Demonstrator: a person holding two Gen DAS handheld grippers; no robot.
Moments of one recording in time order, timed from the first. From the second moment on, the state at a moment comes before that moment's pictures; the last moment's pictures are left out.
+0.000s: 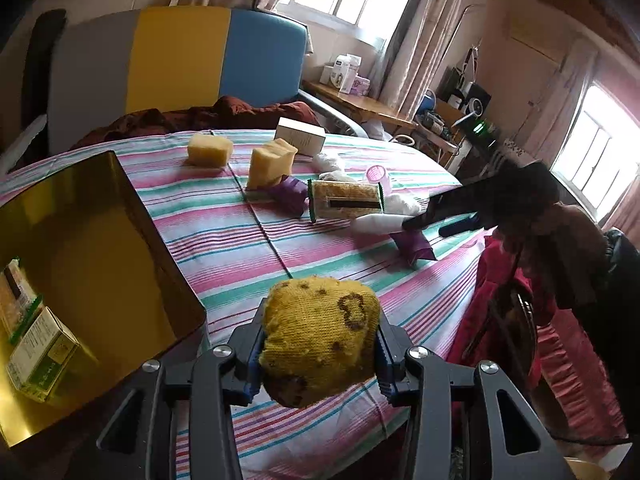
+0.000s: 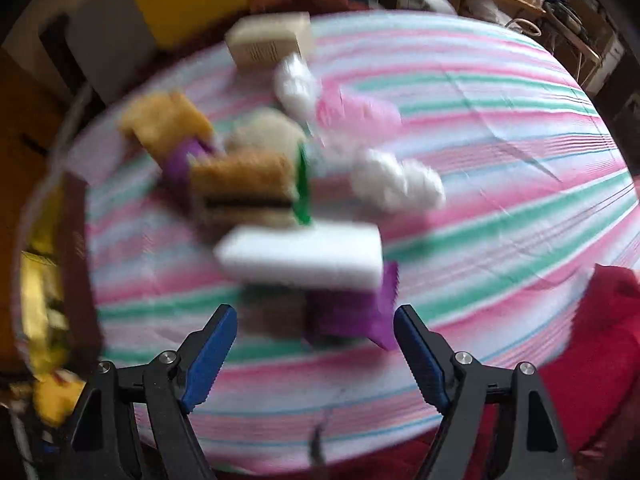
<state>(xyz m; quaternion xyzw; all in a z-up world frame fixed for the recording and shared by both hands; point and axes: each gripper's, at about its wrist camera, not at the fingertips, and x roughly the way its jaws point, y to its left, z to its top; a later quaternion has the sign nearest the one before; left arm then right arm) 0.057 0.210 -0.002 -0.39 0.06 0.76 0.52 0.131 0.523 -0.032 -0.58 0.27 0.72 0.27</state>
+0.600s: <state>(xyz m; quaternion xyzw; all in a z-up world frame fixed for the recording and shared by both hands) 0.048 0.191 -0.002 -0.39 0.04 0.77 0.50 0.121 0.483 -0.031 -0.61 0.21 0.73 0.22</state>
